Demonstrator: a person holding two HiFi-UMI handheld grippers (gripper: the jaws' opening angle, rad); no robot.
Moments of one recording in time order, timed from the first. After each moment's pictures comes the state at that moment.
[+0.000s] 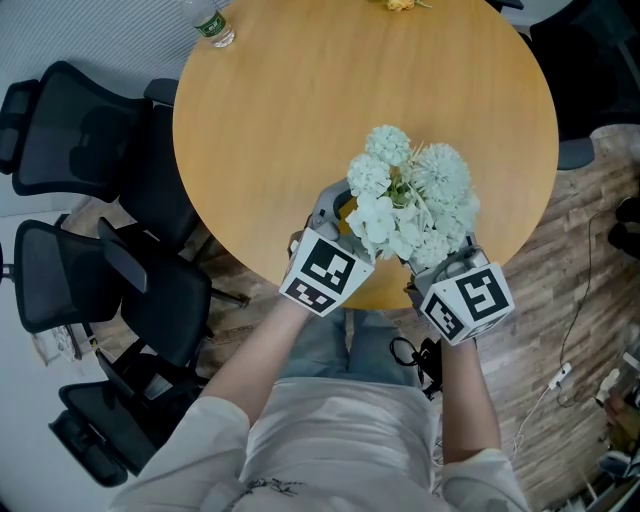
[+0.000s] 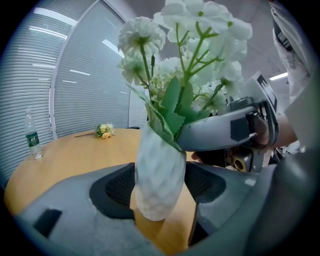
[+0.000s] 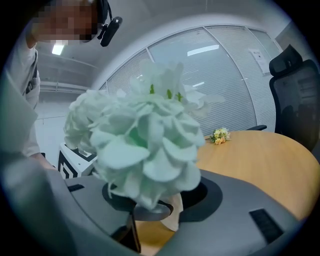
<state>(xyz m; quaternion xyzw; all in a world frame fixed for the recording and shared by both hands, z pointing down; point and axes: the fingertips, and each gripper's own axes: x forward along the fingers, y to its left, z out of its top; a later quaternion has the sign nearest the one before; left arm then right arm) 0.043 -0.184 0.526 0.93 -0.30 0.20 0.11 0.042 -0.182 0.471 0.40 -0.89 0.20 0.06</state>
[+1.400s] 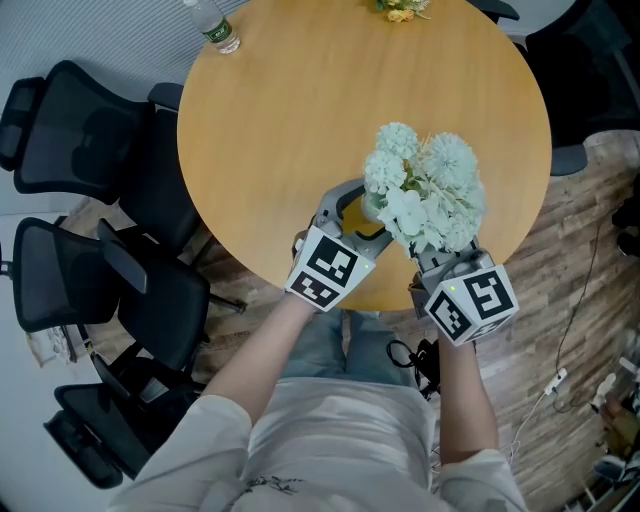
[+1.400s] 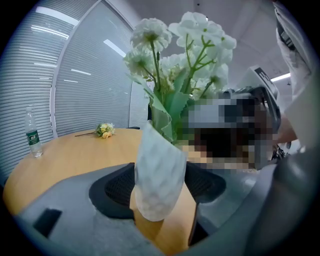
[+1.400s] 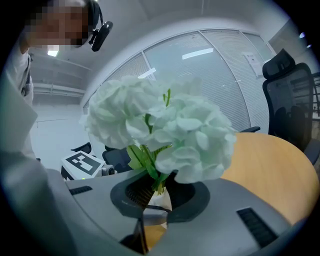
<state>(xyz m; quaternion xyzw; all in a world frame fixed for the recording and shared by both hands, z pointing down) 0.041 -0.182 0.529 0.93 -0.31 0.19 0.11 0.051 -0.182 0.455 0.42 -0.88 0.21 0.05</state>
